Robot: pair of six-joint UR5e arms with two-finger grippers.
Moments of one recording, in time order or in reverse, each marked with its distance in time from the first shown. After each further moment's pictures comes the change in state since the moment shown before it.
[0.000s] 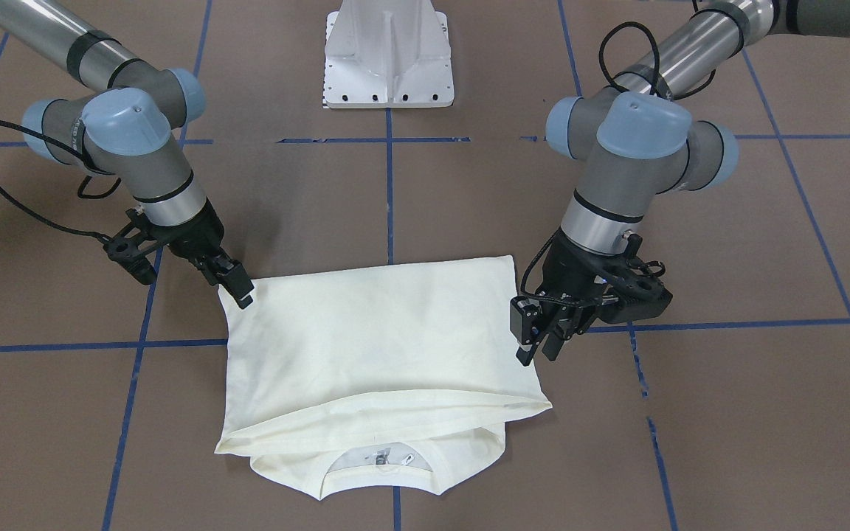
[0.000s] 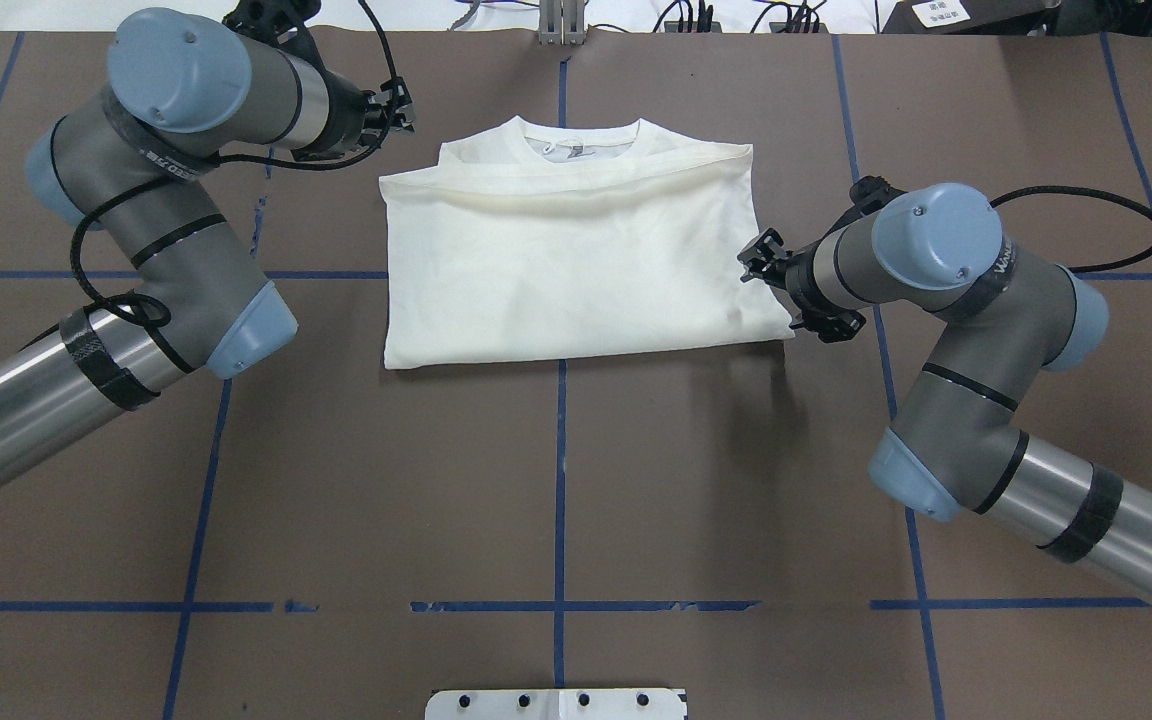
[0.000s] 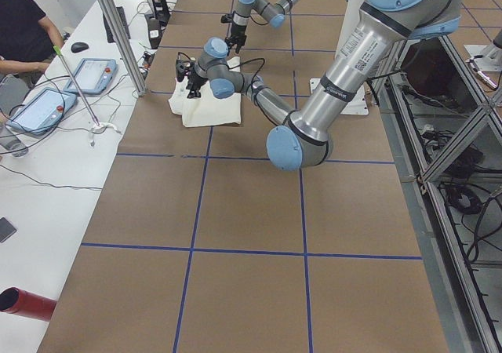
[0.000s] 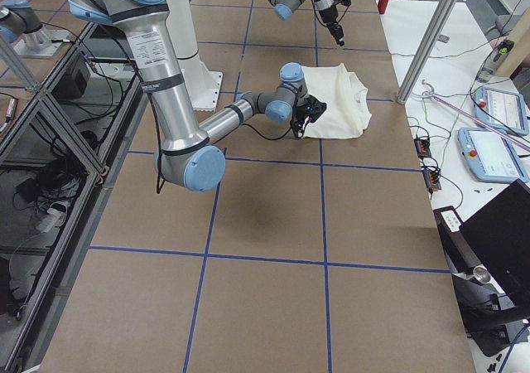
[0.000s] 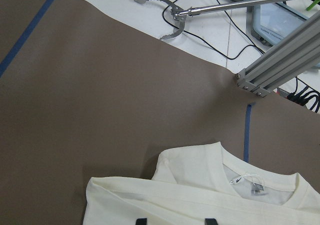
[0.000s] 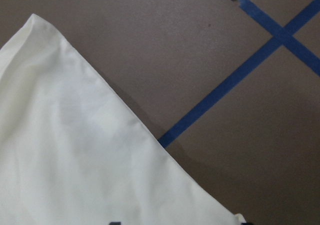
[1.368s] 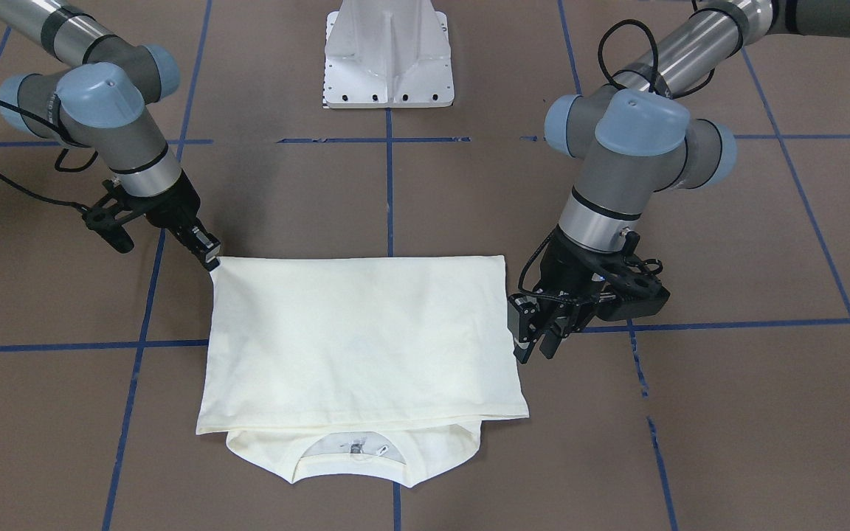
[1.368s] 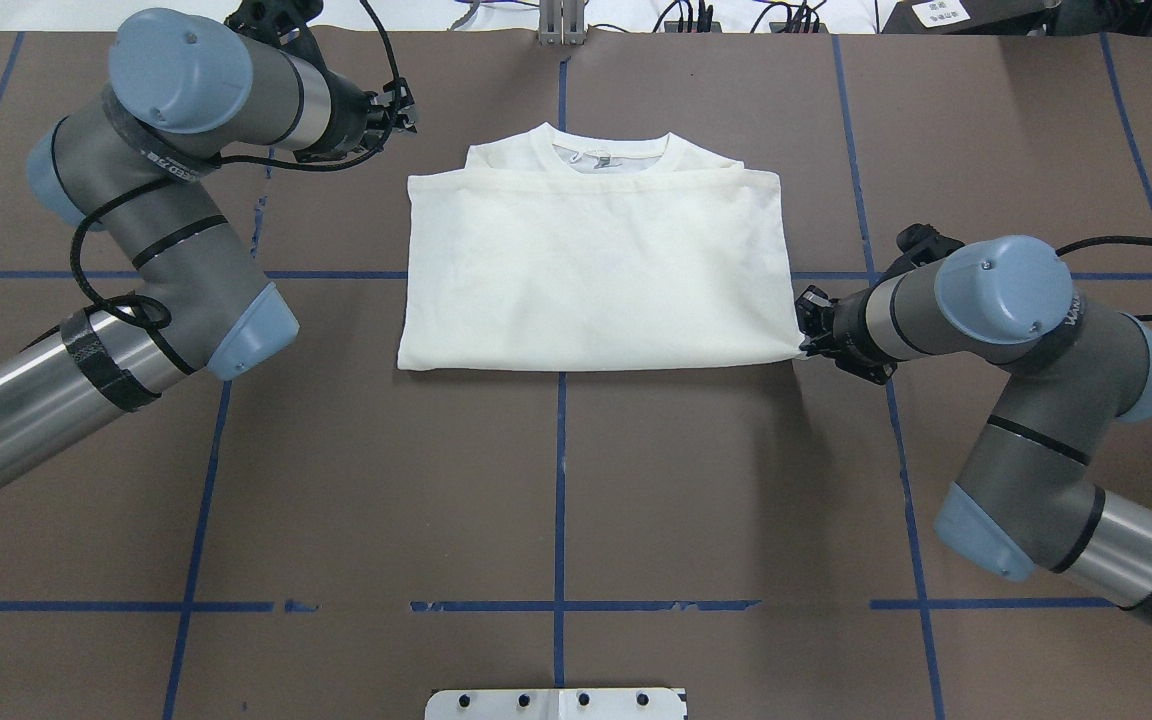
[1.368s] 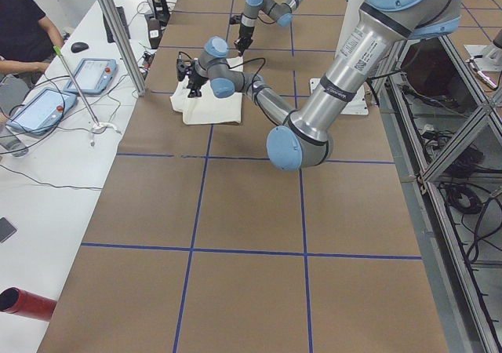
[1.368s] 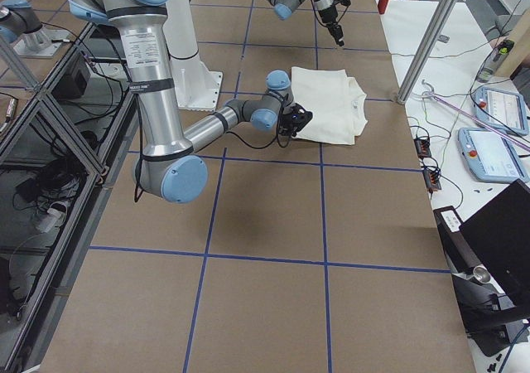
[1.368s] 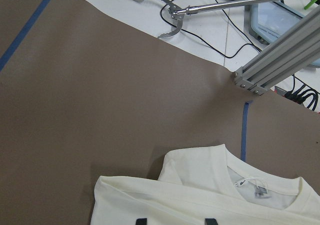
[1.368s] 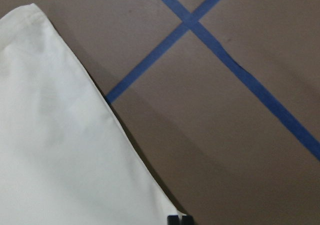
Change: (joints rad) left arm 0.002 -0.001 -0.005 0.001 -0.007 -0.002; right arm -0.029 -0.194 0.187 0.004 0.043 0.014
